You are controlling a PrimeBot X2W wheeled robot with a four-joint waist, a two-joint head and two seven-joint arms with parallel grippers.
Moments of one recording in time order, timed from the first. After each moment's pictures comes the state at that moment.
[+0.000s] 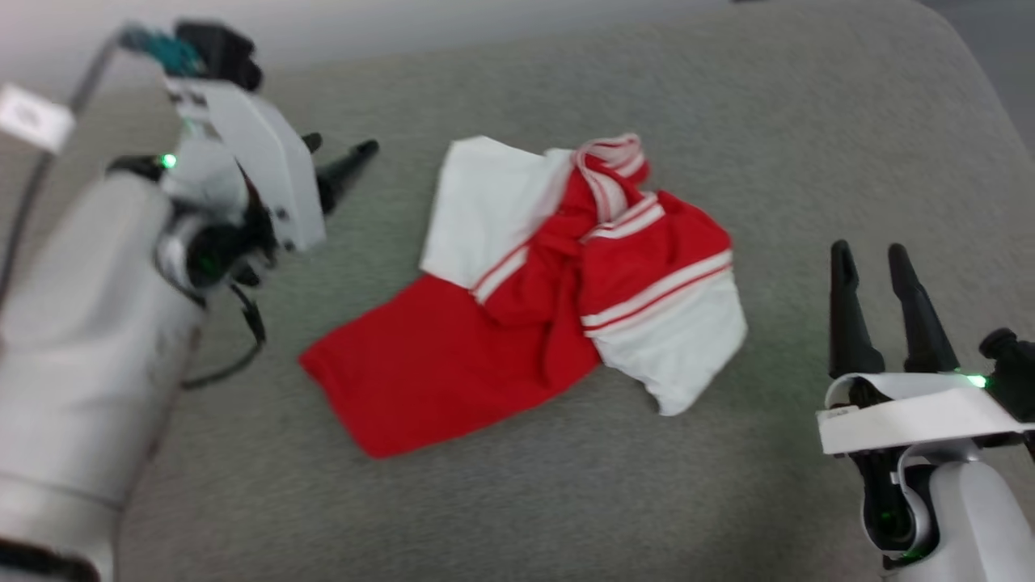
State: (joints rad) left arm -1.00 0.45 -0.56 0.62 -0.90 -0.13 0.45; right arm -0.30 -0.09 0.03 0.18 0.45 0.13 -0.26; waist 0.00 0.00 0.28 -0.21
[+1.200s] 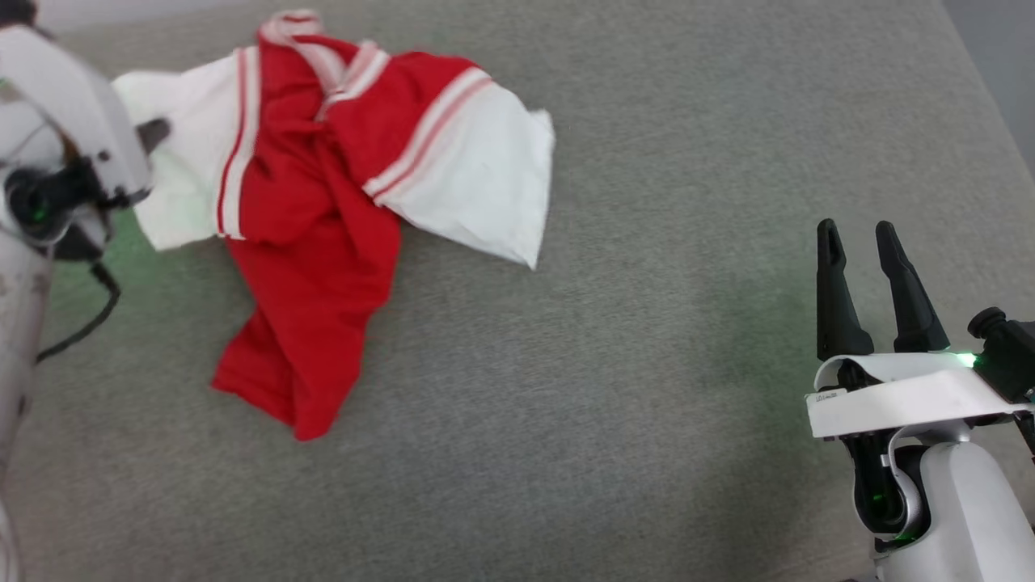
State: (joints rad) left arm -1.21 0.55 -0.55 1.00 -1.01 -0.11 0.57; right arm -0.34 -0.07 0.05 0.19 0.44 0.13 -0.26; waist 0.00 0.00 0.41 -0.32
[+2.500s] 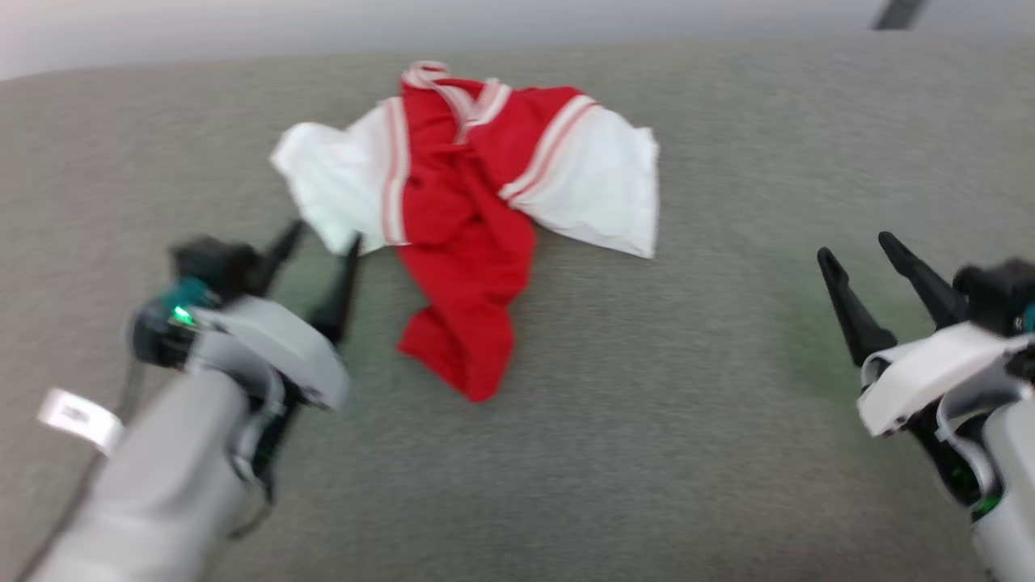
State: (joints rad) left arm -0.74 0.50 -0.68 0.64 -0.84 -0.06 -0.24; right arm -0.44 -0.38 0.28 0.32 0.46 0.13 -0.11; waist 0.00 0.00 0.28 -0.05
